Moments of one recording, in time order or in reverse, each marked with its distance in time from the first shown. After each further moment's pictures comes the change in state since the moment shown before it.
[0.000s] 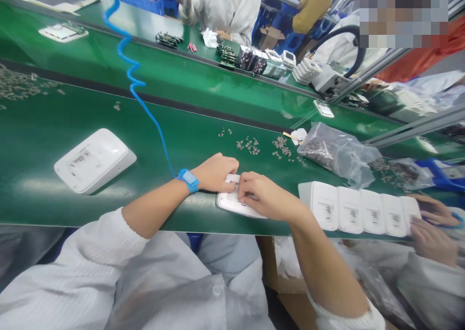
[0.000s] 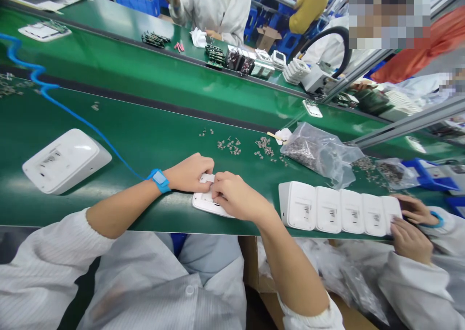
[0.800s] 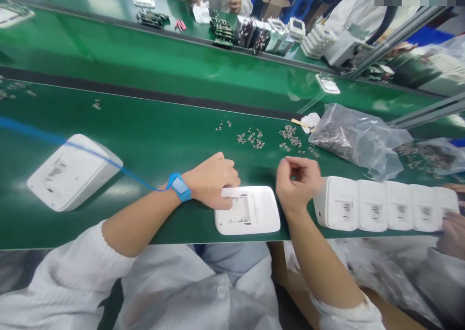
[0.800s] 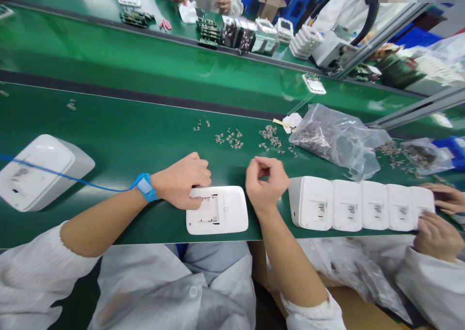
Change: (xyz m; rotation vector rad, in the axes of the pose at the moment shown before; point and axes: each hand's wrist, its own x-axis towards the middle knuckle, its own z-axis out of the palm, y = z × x) left_hand -0.005 0.003 -0.008 0.080 -0.130 0.222; right_hand 0.012 0.067 0.046 -0.025 1.428 0.243
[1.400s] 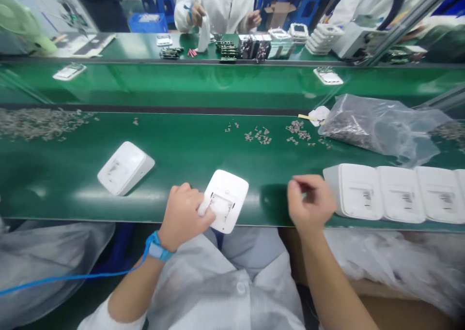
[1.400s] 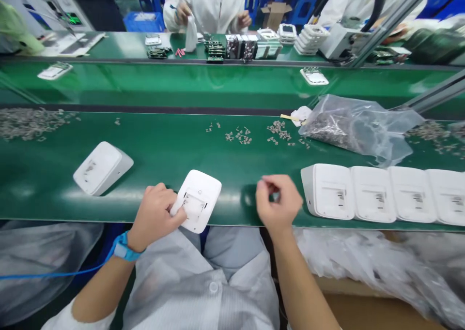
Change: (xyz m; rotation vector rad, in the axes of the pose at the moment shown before) left_hand -0.107 0.090 0.028 0.343 0.289 -0.735; right_hand -0.054 -0.016 -0.046 0.191 -0.057 -0.015
